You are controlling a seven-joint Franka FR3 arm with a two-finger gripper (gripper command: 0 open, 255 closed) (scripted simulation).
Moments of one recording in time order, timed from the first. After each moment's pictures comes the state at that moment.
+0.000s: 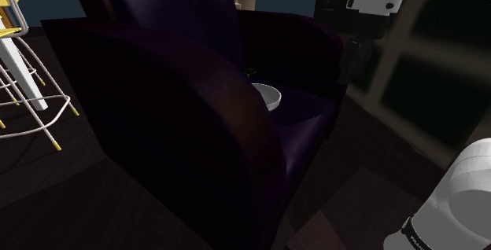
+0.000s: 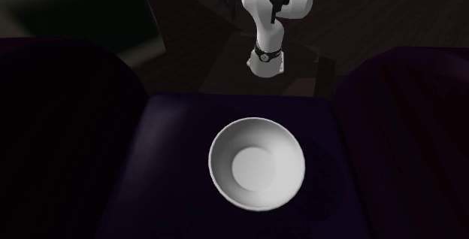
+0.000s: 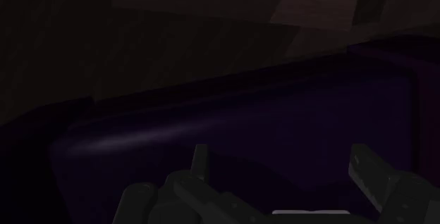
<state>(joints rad) 0.01 -0.77 -0.05 -2.34 0.02 1.60 -0.13</state>
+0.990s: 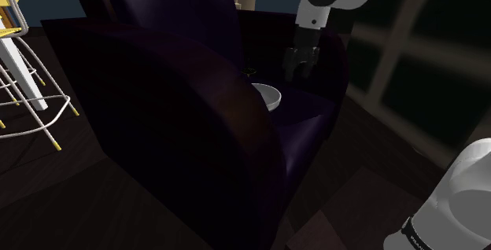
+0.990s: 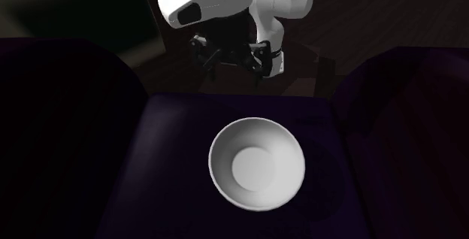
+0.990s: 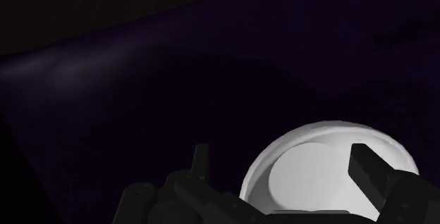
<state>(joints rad) 0.02 -0.26 -0.06 -2.06 0.09 1.82 -0.06</state>
